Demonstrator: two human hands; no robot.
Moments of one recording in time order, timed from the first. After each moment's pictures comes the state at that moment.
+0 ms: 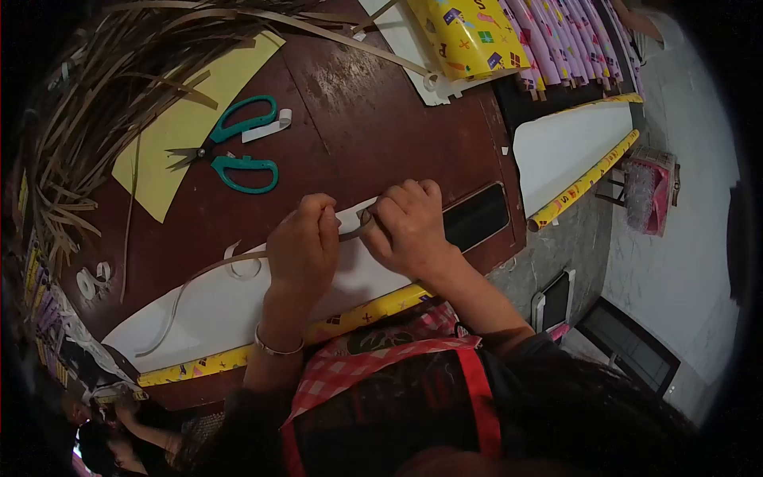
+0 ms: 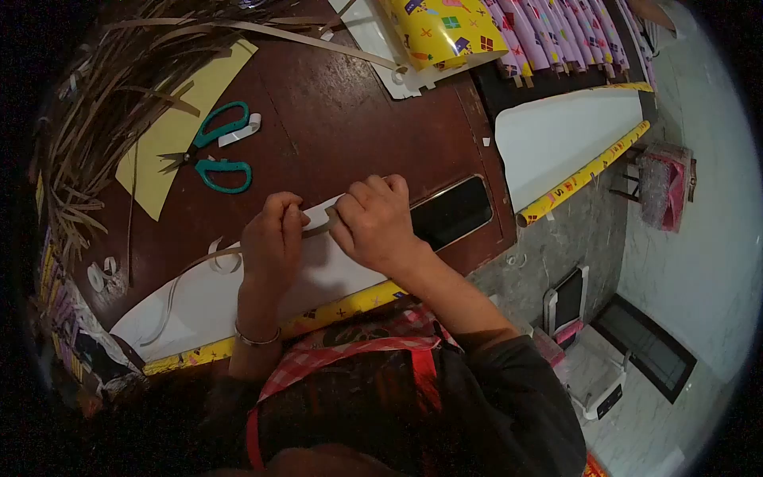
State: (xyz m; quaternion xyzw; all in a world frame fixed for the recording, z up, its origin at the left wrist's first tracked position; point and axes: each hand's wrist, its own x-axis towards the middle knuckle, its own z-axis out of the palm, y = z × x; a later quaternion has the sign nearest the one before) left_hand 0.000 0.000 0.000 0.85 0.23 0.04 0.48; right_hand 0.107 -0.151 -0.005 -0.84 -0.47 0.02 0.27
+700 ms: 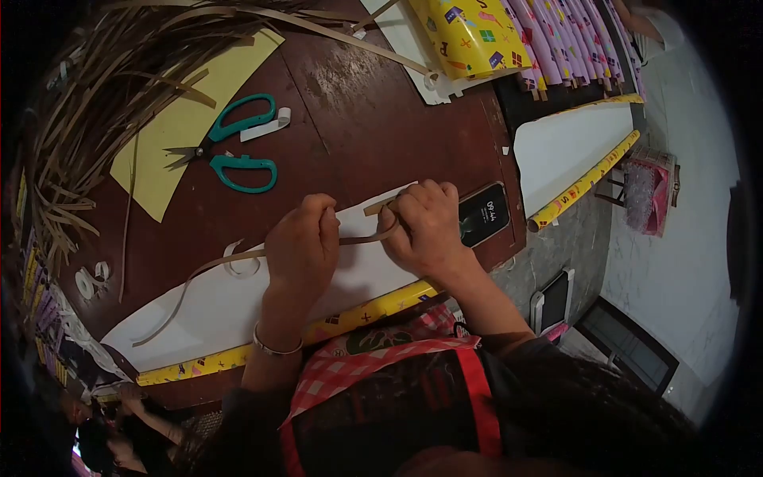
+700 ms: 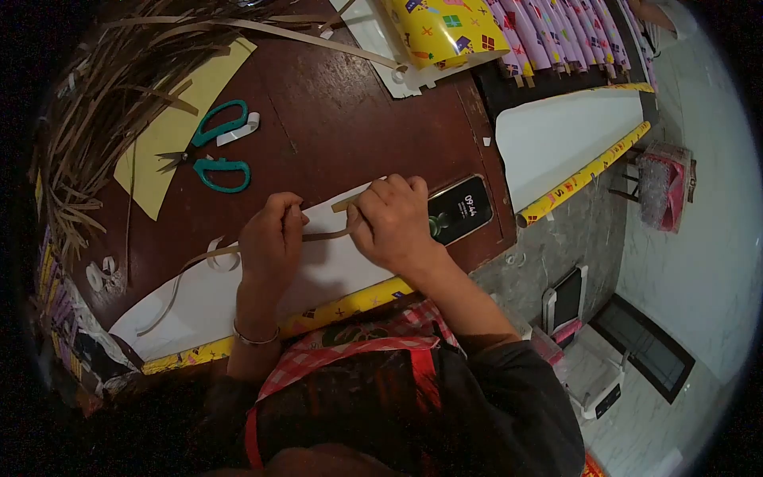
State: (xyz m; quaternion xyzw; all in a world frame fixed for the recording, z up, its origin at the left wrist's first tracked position) left_hand 0.000 0.001 0.000 0.88 0.21 0.03 0.42; right_hand 0.114 -0.166 0.006 -0.86 -0.44 0.03 0.26
